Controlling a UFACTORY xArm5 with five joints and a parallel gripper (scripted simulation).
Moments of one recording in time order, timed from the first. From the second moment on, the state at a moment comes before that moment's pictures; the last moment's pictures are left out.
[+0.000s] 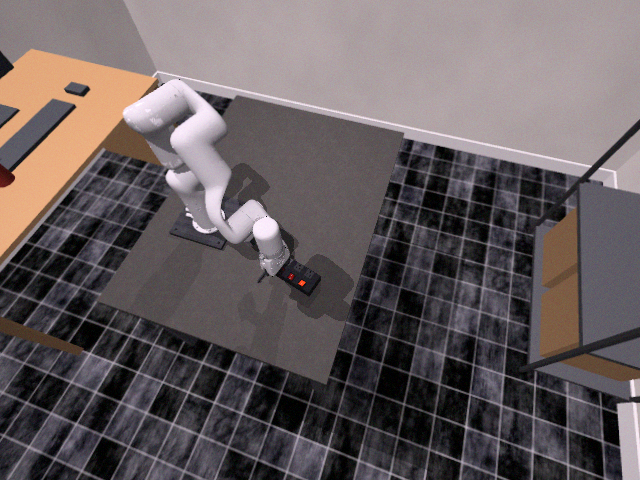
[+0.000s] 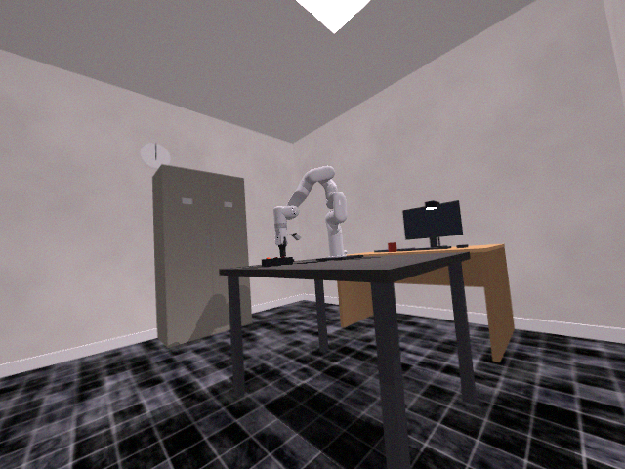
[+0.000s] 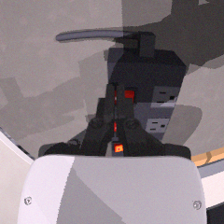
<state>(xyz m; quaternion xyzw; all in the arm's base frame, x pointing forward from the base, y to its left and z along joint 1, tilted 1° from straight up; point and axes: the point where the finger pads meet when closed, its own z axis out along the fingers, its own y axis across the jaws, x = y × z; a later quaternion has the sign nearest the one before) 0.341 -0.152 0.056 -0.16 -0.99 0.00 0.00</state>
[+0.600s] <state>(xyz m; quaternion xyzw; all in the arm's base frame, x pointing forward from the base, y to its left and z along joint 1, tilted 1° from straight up) 0.344 -0.153 0.089 -0.16 -0.99 0.00 0.00</state>
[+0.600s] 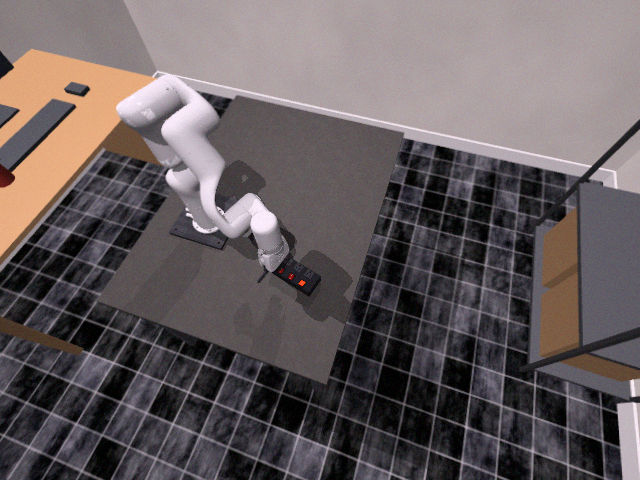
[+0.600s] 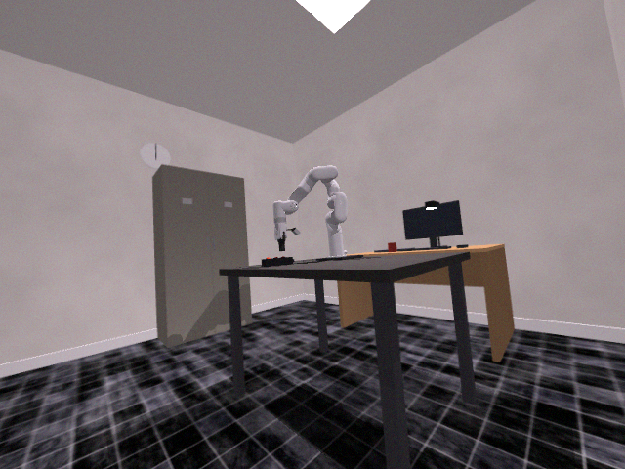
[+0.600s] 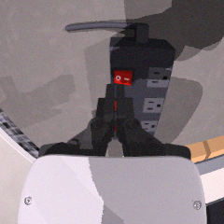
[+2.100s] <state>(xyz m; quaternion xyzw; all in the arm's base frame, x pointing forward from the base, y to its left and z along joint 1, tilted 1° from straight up) 0.393 -0.152 0.105 -0.16 -0.99 0.00 0.00</state>
